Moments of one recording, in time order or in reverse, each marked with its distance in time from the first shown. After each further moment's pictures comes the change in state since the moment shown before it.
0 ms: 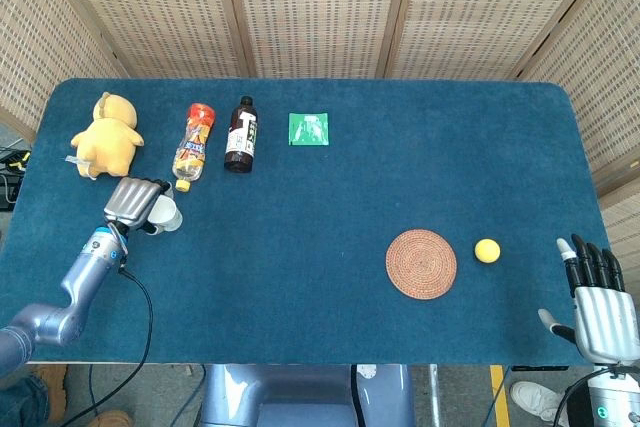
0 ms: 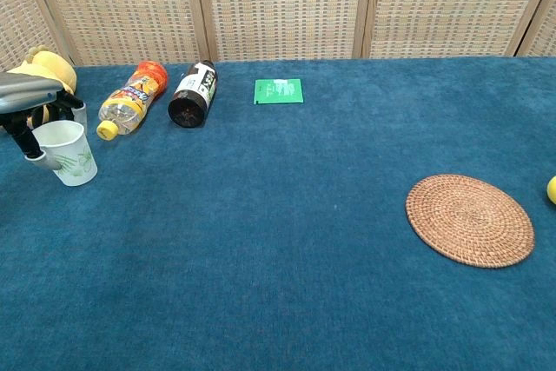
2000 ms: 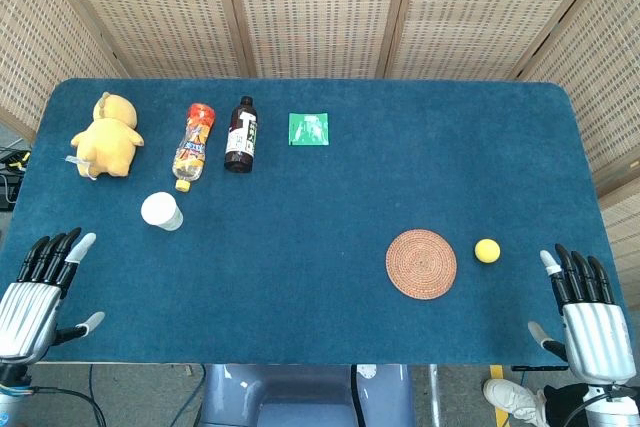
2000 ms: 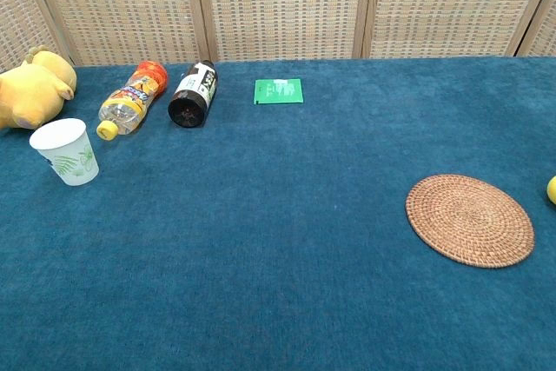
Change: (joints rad) left arm 0.620 0.407 0.186 -0.804 0.421 0.765 0.070; right arm -0.043 0.030 -0.056 -0.053 -0.167 0.067 -0.032
